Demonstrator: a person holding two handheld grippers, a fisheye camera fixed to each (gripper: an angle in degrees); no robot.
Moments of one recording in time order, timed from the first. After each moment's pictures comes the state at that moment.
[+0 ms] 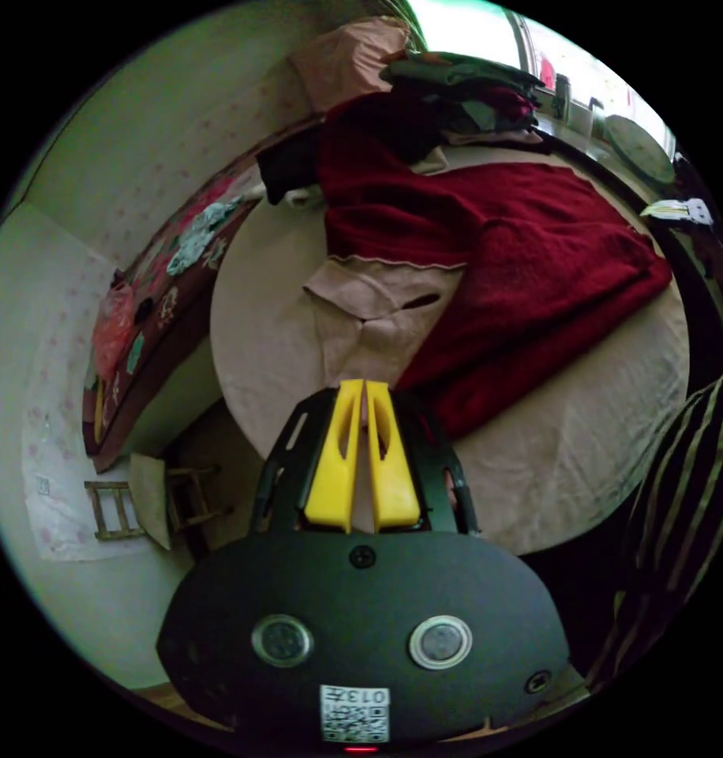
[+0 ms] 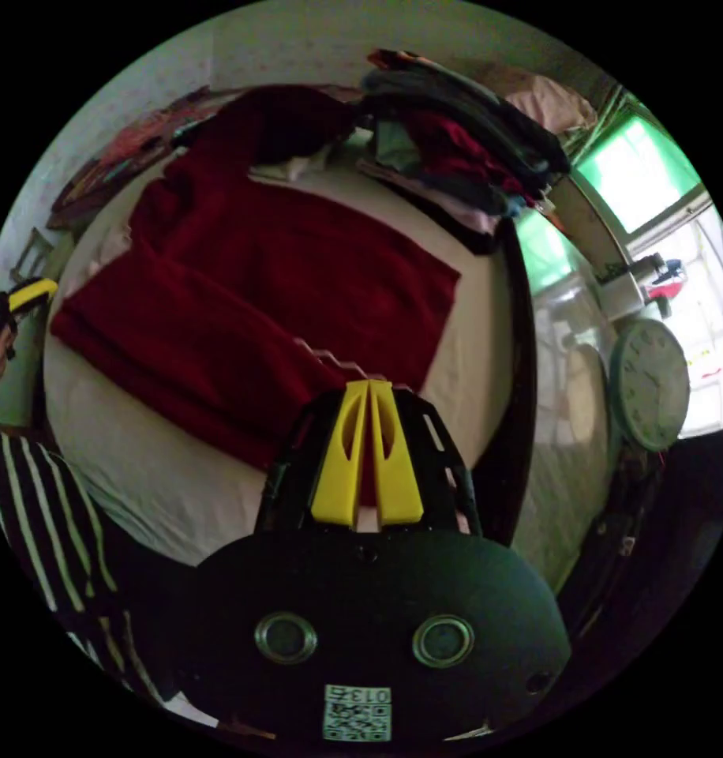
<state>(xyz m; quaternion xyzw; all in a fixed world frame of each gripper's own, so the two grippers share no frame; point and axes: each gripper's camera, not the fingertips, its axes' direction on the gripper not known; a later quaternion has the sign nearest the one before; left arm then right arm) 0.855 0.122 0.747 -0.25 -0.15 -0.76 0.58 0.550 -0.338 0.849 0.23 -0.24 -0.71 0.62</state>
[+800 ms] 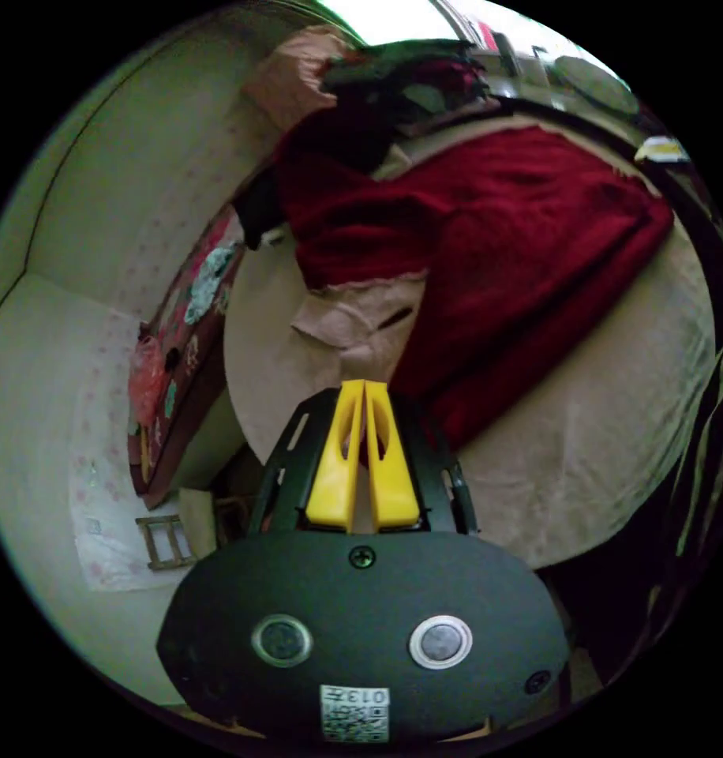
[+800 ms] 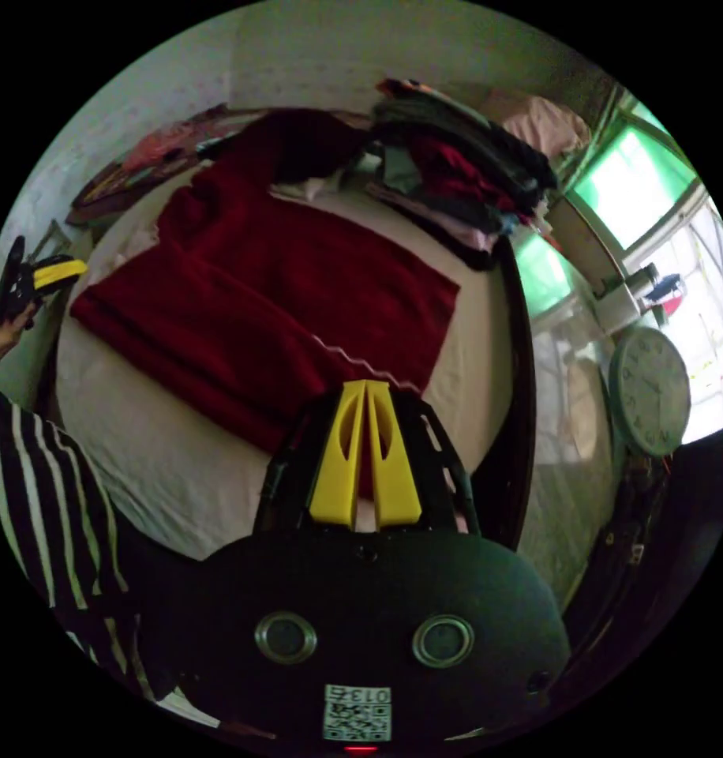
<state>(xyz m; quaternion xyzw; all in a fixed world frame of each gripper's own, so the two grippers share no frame) 0.760 0.139 0.769 -0.30 -0.21 -0.70 0.62 0.532 -0.351 0.898 0.26 -0.29 -0.71 0.58</state>
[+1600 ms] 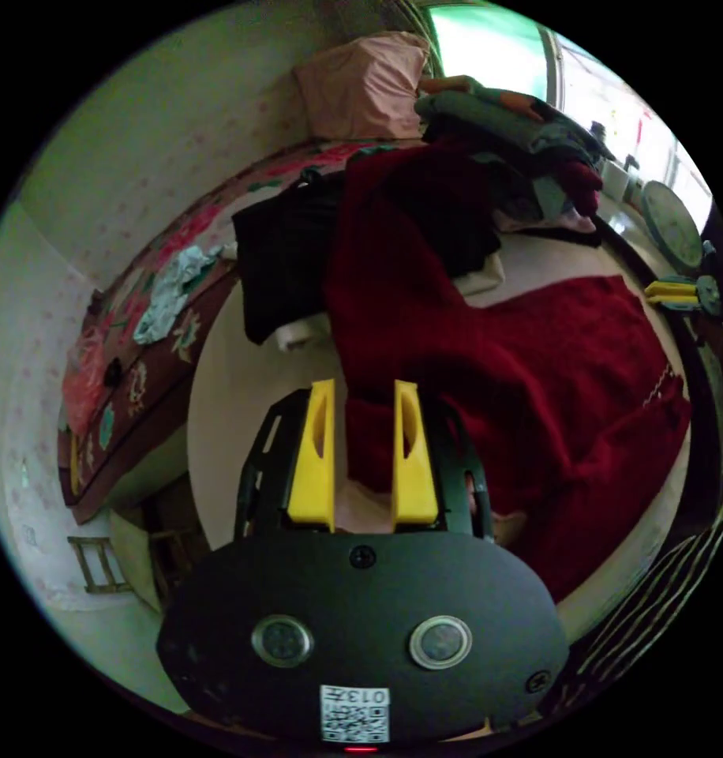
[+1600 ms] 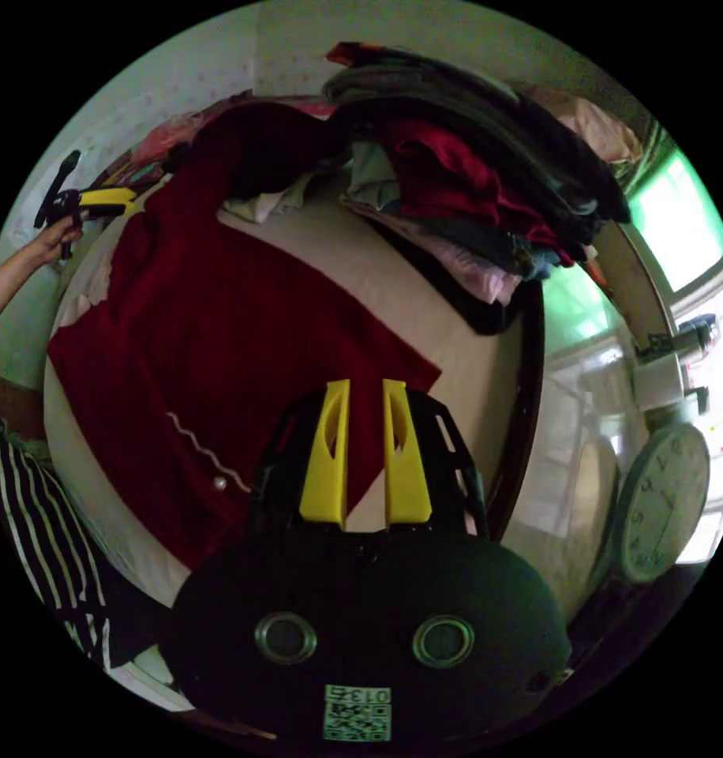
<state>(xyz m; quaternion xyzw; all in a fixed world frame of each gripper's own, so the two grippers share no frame) 0.540 0.403 0.754 -0.18 -0.16 -0.78 0.58 0.305 -0.407 0.905 0.23 -0.28 -0.76 0.54</state>
